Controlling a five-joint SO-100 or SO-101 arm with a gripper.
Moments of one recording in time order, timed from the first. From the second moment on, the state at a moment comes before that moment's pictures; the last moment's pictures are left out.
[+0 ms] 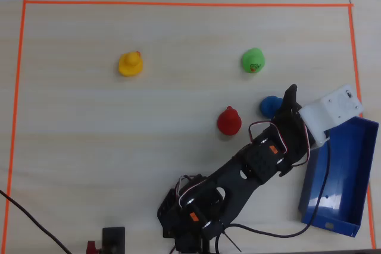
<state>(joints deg) 57.7 121.1 132.0 21.4 -79.0</state>
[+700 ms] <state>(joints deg) 53.0 105.2 144.6 -3.2 -80.6</state>
